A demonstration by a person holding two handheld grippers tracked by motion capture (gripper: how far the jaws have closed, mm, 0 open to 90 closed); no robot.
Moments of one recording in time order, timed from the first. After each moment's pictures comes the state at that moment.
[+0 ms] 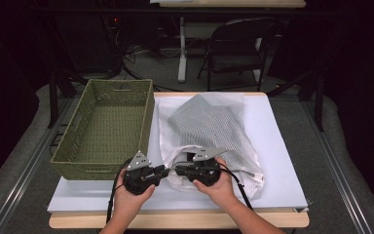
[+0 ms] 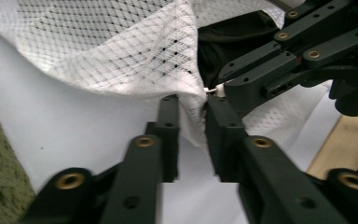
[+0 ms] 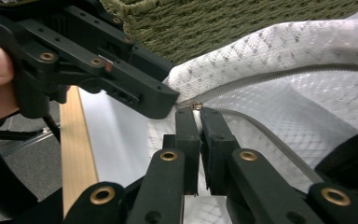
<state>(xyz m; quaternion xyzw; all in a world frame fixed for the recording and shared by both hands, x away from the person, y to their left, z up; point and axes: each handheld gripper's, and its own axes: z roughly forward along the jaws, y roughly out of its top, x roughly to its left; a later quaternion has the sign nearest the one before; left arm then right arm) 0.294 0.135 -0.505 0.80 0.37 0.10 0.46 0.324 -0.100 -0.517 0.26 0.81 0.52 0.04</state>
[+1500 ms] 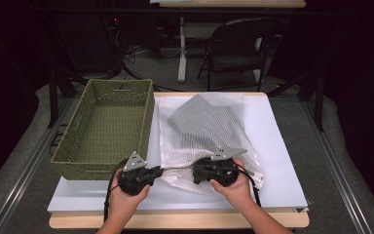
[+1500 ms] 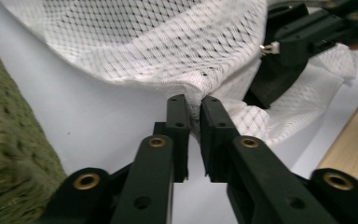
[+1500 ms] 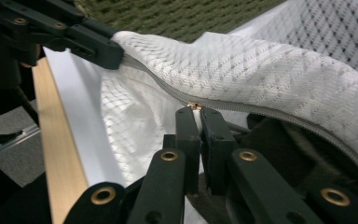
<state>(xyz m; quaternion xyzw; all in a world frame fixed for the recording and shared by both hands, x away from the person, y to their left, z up) 0.290 0.147 -0.501 0.80 0.39 0.12 0.44 0.318 -0.147 -0.514 0.30 0.81 0.50 0.06</state>
